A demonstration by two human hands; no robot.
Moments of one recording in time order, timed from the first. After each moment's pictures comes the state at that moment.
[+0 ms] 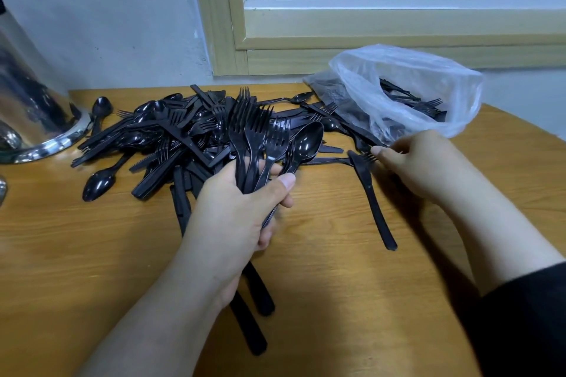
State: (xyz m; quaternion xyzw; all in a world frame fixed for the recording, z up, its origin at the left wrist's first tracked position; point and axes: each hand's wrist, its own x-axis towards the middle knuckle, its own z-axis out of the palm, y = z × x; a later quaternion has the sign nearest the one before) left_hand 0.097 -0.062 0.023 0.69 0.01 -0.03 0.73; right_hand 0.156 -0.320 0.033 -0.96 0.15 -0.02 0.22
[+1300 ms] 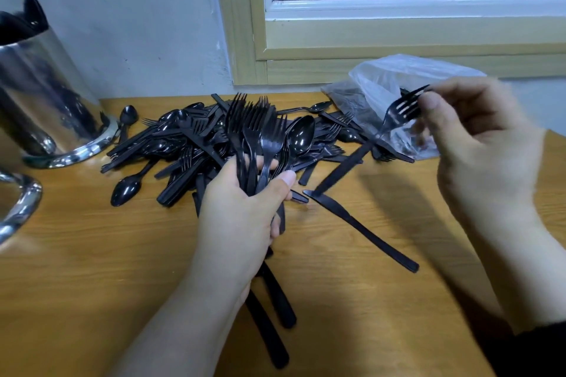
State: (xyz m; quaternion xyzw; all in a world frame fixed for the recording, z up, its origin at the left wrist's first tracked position) left_hand 0.103 -0.057 0.028 0.71 0.03 0.08 0.70; right_hand 0.132 -0.280 0.057 -0.72 -0.10 -0.37 0.57
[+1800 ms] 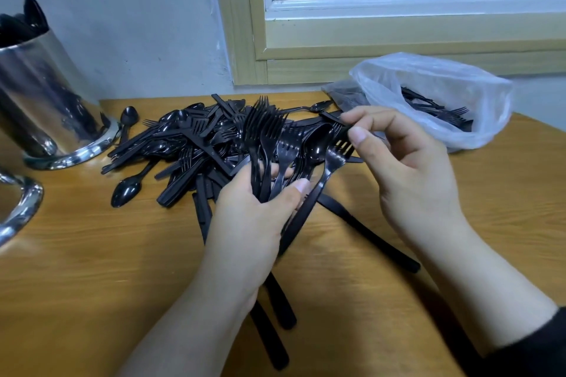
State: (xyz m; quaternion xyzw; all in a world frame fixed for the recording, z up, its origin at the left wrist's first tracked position) left_hand 0.099 -0.064 0.027 0.71 0.01 0.04 0.70; right_hand 0.128 -0.237 0.039 -0.73 -0.13 -0.22 0.64
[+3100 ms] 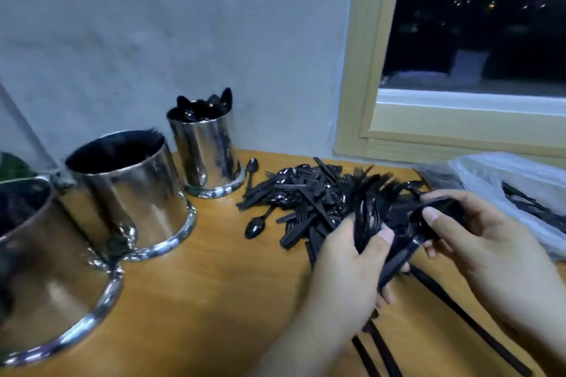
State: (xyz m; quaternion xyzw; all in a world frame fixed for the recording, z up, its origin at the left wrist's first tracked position) left_hand 0.083 -0.023 0.065 0.70 -0.02 0.00 0.71; right_hand 0.111 -0.189 0.094 -0.76 -0.10 -0.09 0.63
